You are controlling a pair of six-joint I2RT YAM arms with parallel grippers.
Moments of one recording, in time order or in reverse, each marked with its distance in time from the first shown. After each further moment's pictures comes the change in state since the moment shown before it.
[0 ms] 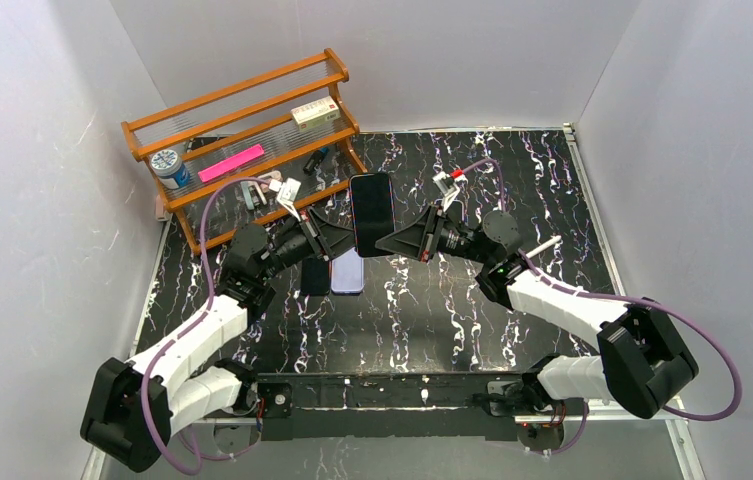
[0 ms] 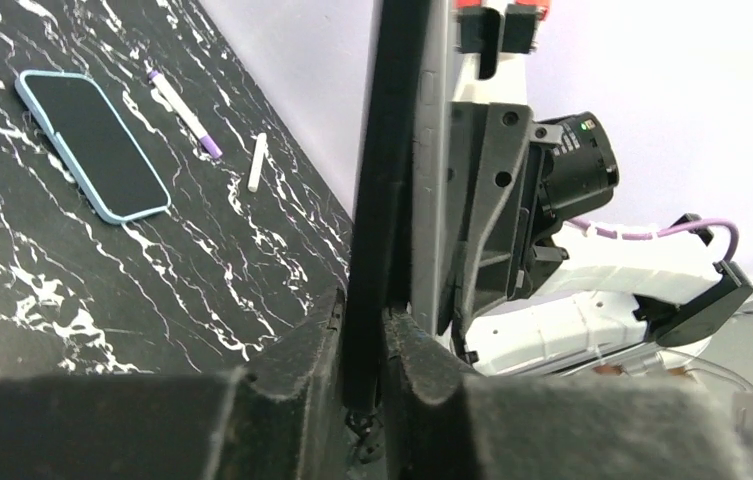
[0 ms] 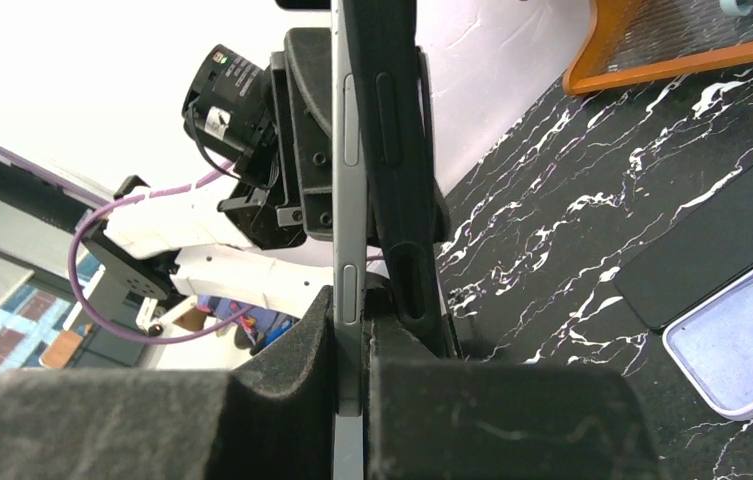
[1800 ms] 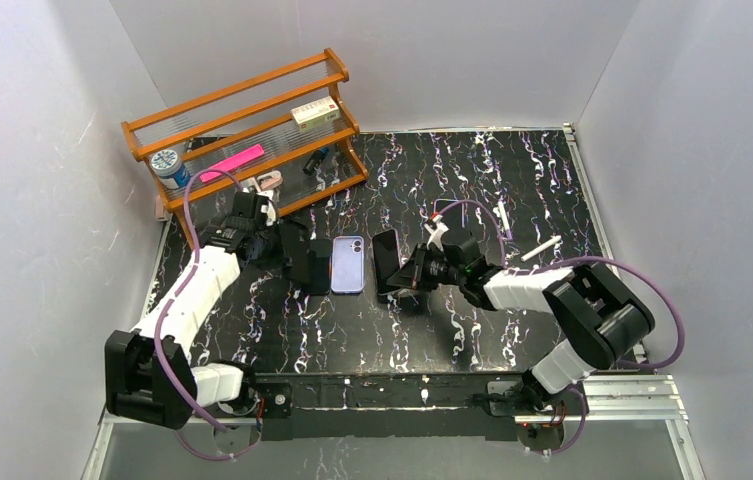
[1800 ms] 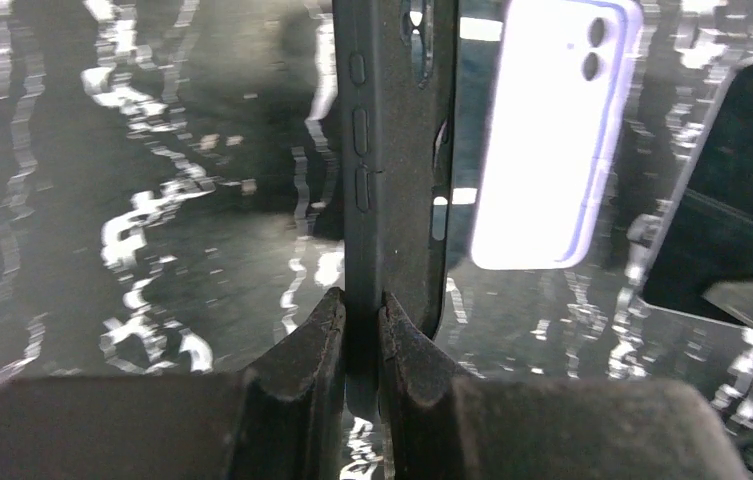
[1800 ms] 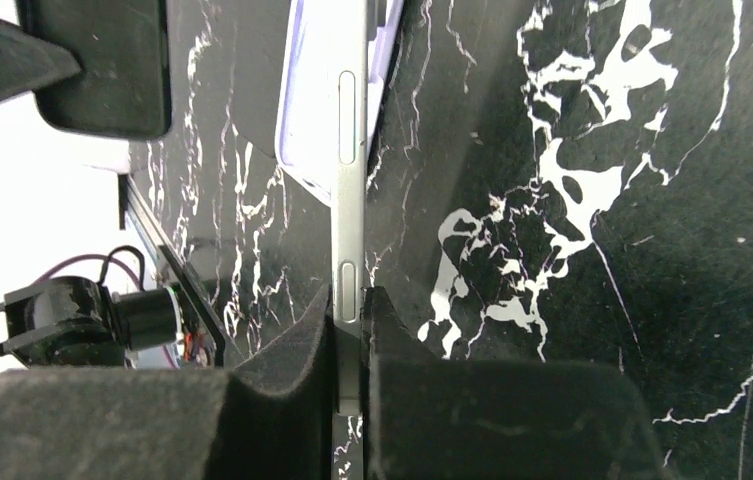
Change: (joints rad) left arm 0.245 0.217 0.385 -1.295 -0.563 0.622; right arm 0.005 0.287 -0.082 -0.405 0.291 -0.224
